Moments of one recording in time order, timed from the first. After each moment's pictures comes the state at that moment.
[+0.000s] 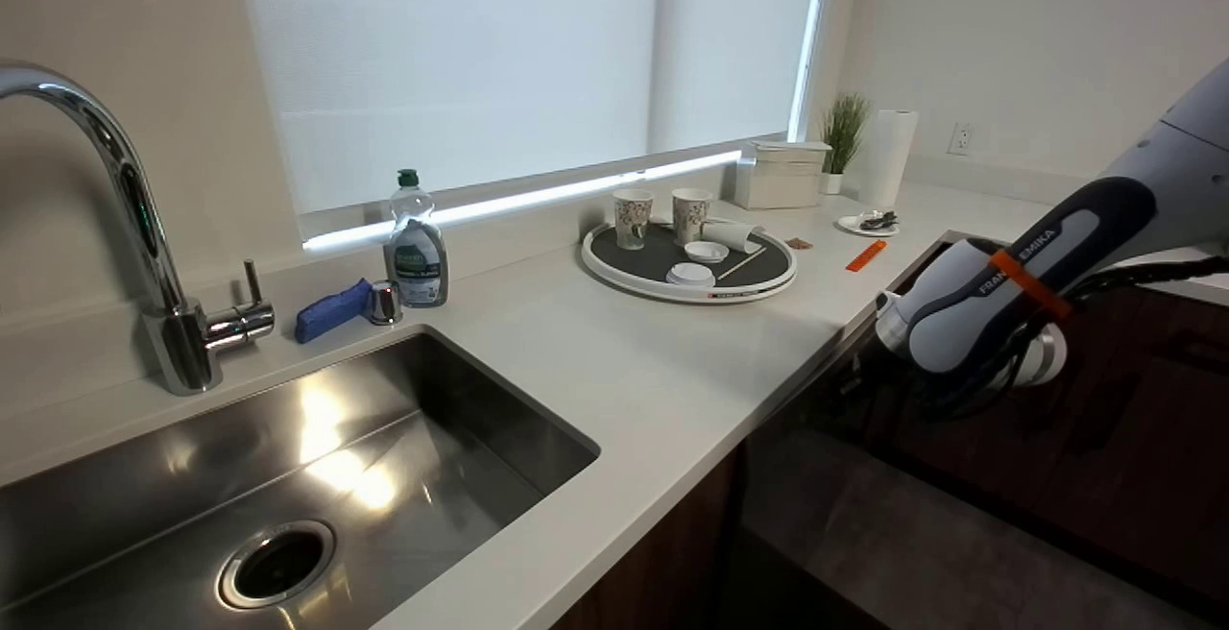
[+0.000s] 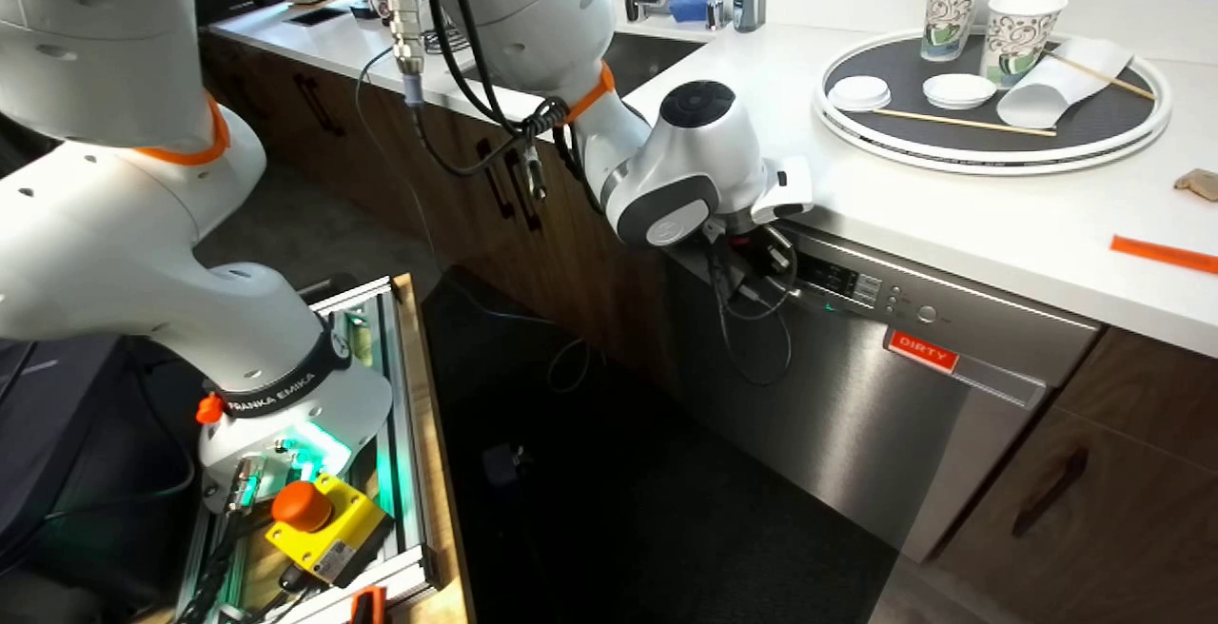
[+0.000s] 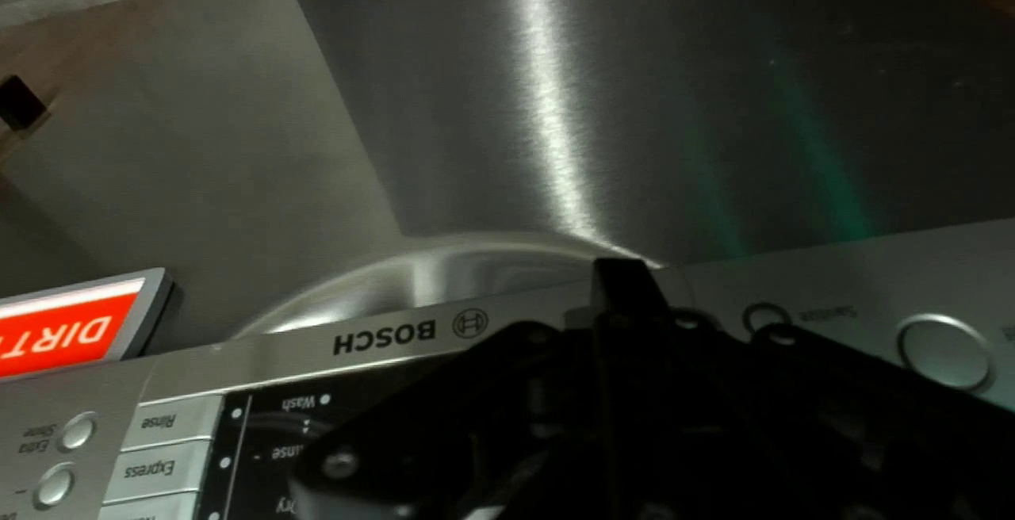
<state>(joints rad) -0.54 0.64 0.38 -2.24 -0.21 3.17 -0.32</state>
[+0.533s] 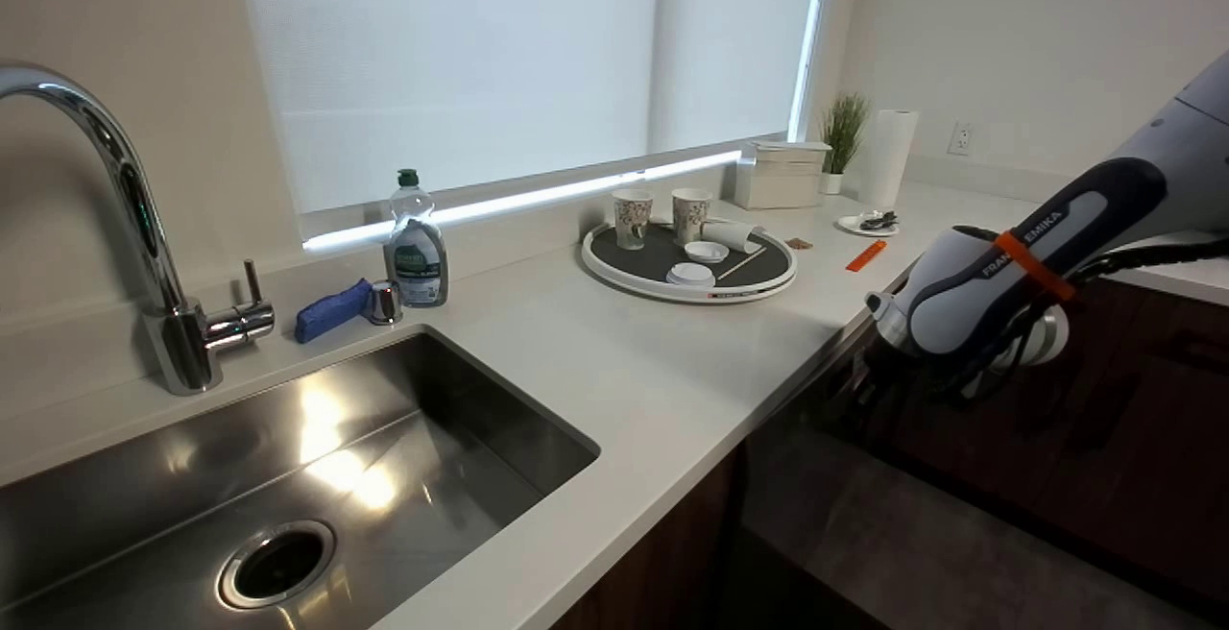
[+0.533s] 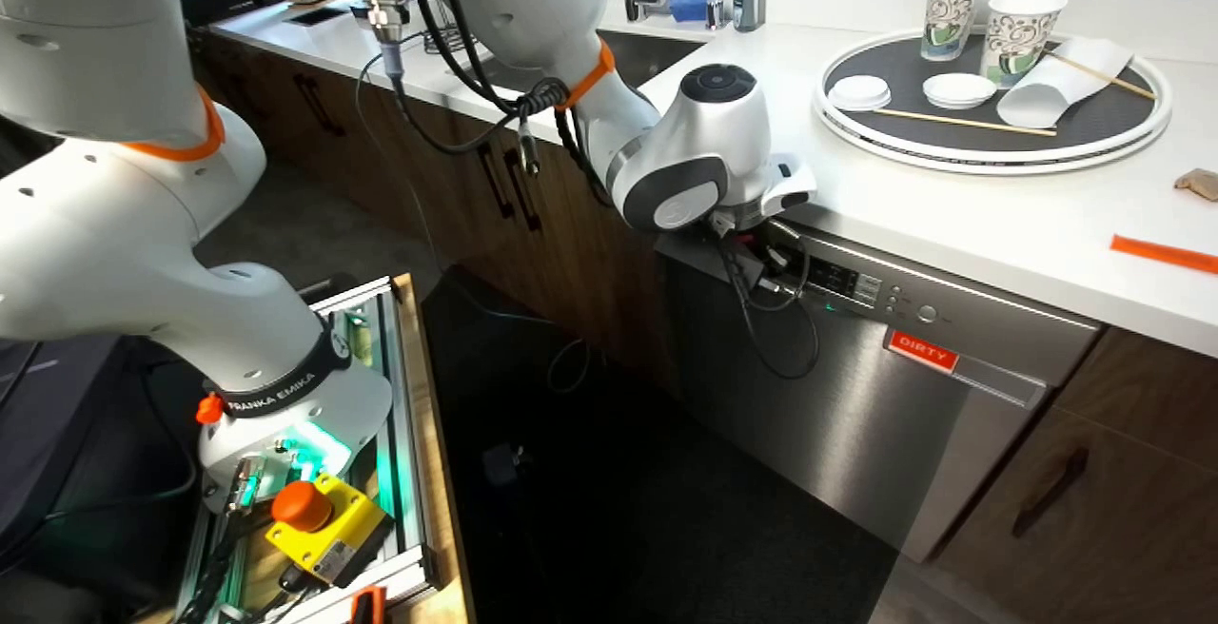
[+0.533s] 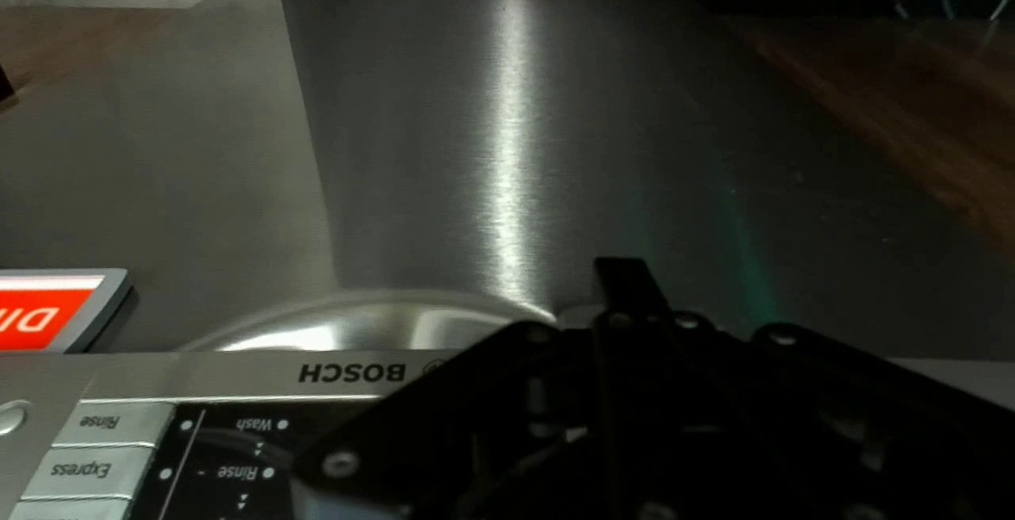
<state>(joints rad) -0.54 0.59 0.38 -2.22 -0.21 2.97 -0.51</state>
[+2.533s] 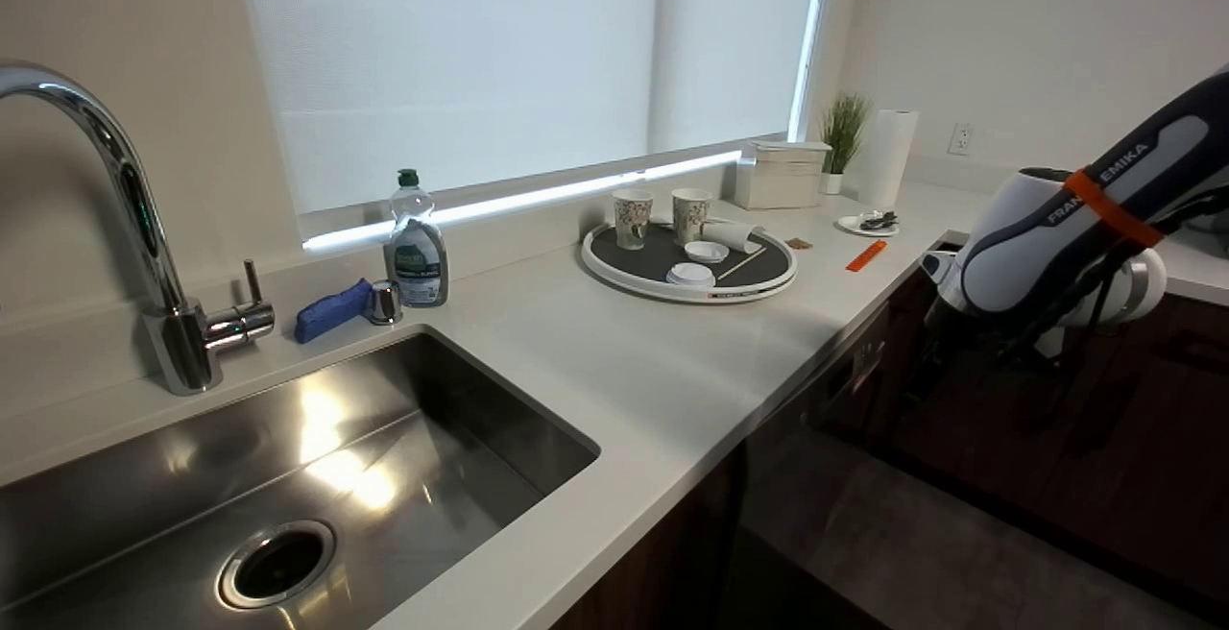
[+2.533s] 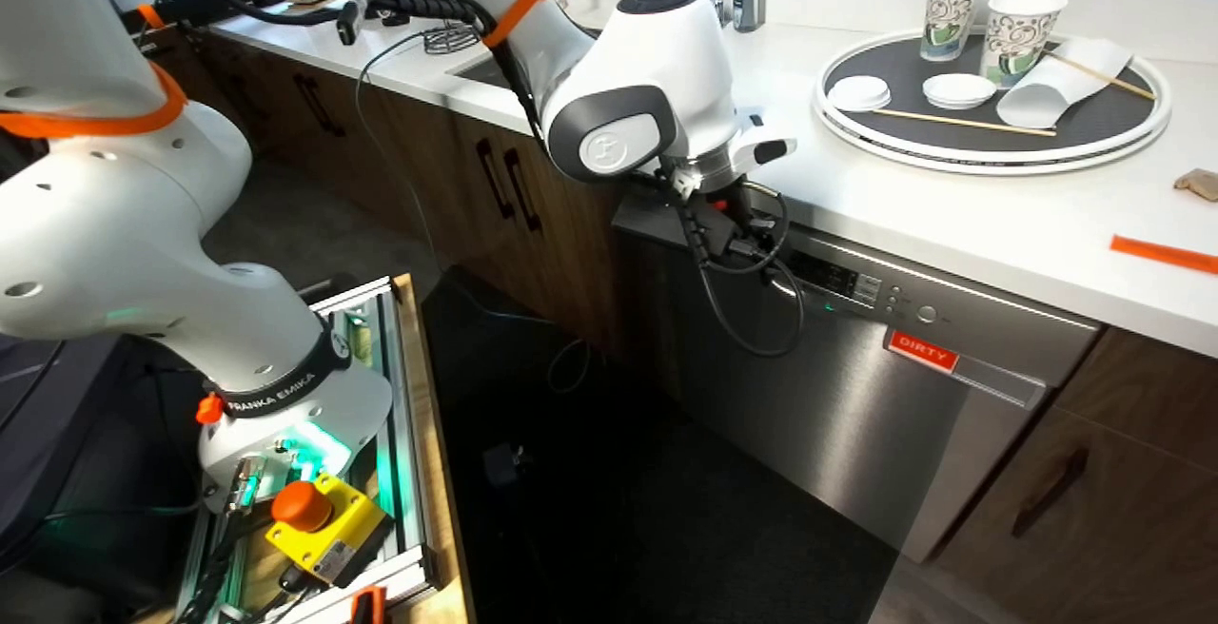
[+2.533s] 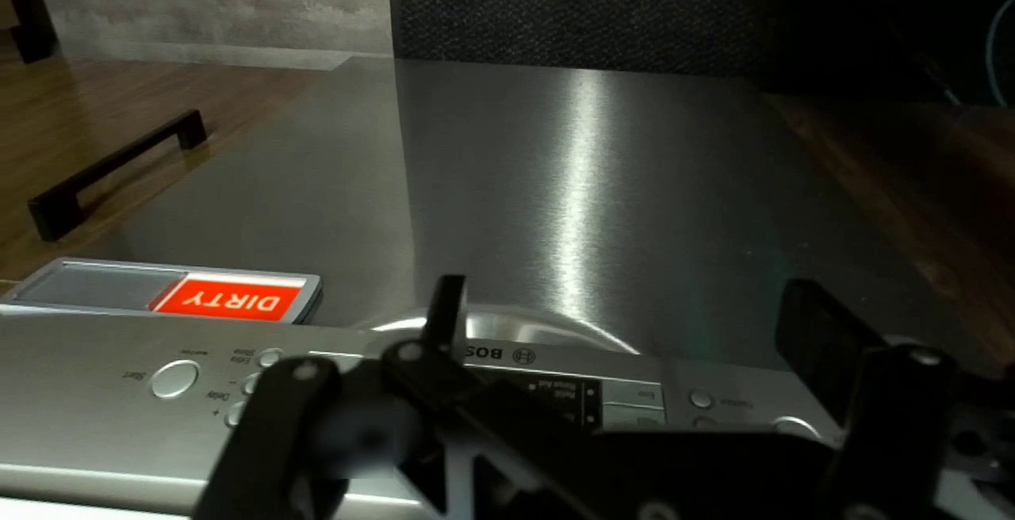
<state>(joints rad) -0.35 0.24 0.15 -2.45 -0.04 2.91 -0.65</state>
